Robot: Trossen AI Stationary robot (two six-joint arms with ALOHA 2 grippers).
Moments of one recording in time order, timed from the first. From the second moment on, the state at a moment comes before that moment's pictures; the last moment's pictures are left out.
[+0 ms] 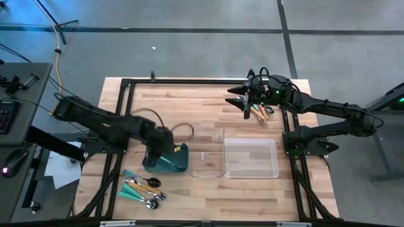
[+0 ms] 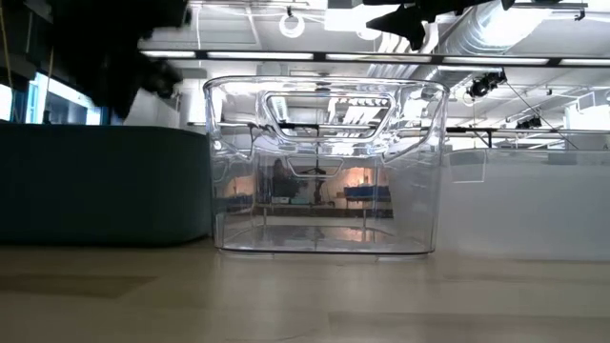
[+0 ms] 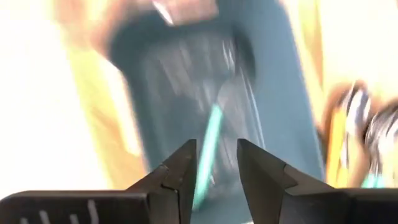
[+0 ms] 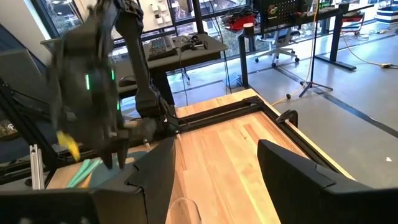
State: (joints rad) left arm -0.19 1.28 1.00 -0.92 0.08 0.01; right arm -0.31 1.06 0.92 0.00 -0.15 0.16
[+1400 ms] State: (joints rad) left arm 0.18 0.89 0.64 0.37 0.07 -0.18; right arm -0.31 1.10 0.92 0.03 -0.18 0.04
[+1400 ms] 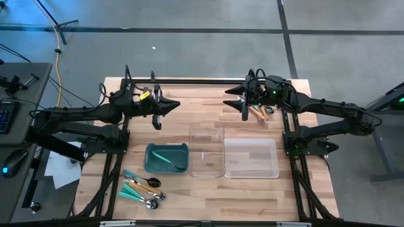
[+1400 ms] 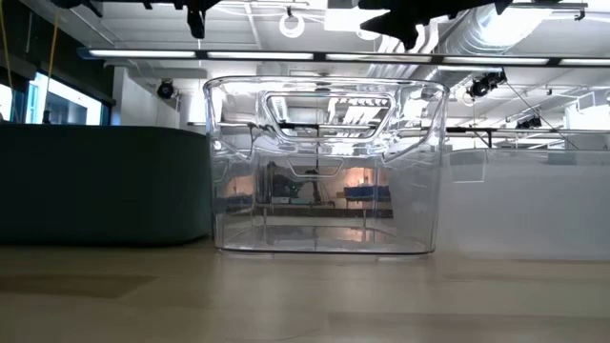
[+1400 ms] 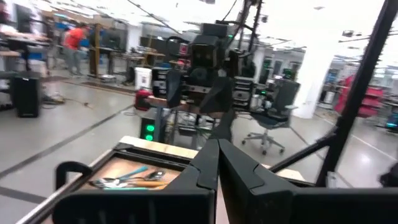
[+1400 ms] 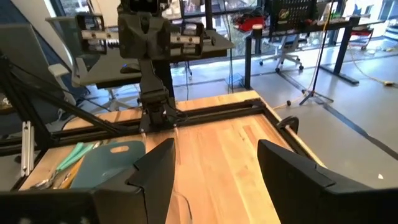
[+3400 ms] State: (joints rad) left arm 0.18 0.89 0.64 0.33 0.15 -0.15; right arm -0.26 1.10 0.92 0.07 -0.18 0.02
